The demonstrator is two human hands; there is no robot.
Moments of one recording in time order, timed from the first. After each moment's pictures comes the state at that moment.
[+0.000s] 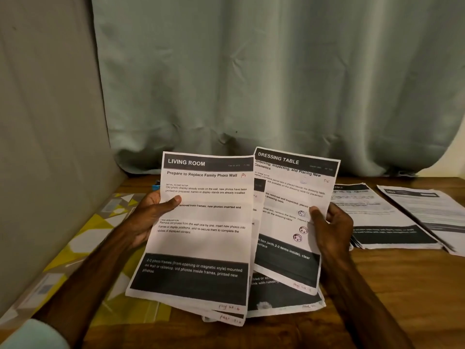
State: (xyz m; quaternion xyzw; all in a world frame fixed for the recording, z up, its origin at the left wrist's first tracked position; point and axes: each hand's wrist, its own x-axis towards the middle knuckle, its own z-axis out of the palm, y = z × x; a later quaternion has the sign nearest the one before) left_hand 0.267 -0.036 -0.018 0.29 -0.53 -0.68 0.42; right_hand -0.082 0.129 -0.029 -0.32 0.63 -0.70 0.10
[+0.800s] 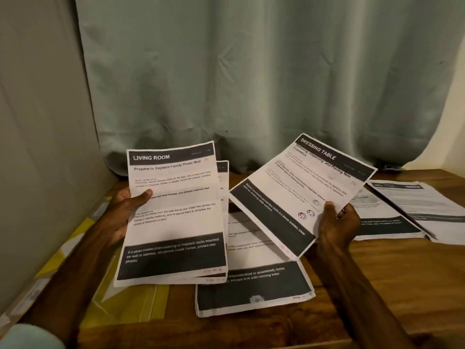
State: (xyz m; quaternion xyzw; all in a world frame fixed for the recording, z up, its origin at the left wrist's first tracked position) left_hand 0.297 -0.056 -0.014 0.36 -0.50 -0.63 0.48; right_hand -0.102 0.137 -0.030 -0.19 0.60 -0.77 0.06
